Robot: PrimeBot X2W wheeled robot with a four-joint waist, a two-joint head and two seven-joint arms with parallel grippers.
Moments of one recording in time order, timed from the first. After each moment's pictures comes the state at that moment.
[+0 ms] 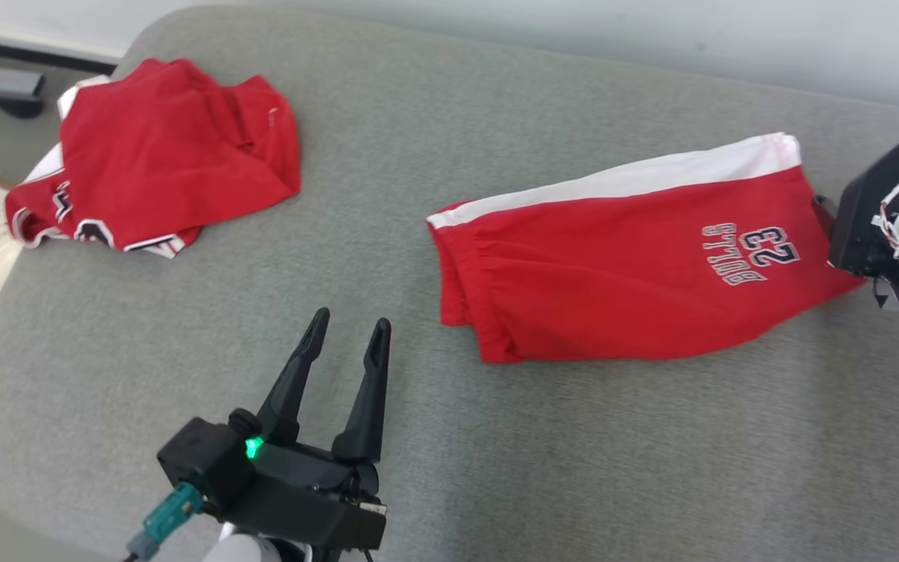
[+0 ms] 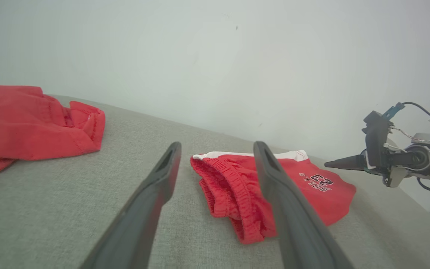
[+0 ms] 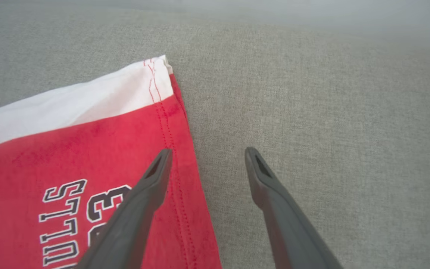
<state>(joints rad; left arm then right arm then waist) -0.24 0.12 -0.36 0.06 -0.52 -0.11 -0.26 -1.13 -0.39 0.26 1.27 0.41 0.13 0.41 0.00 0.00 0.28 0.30</state>
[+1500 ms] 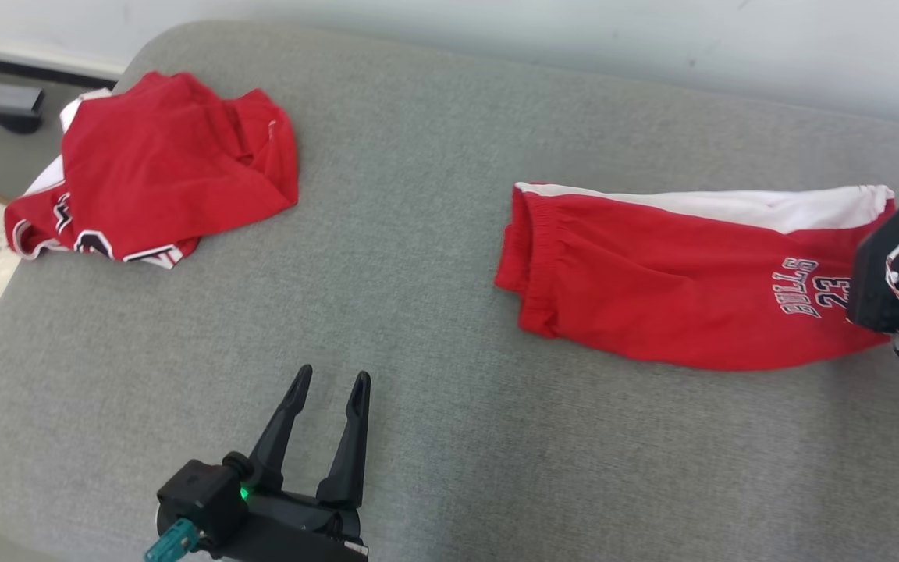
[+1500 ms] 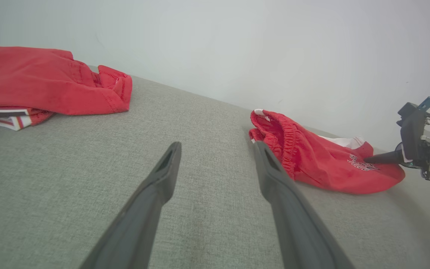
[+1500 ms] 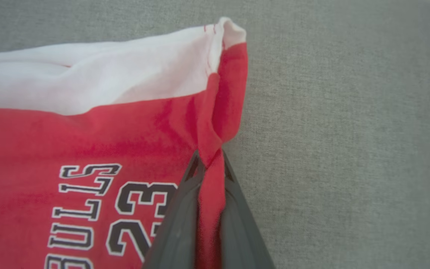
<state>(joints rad) -0.16 0.11 -0.31 0.13 -0.47 -0.13 -0.26 -1.03 -0.40 0.04 1.29 0.15 0.13 0.43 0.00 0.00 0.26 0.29</state>
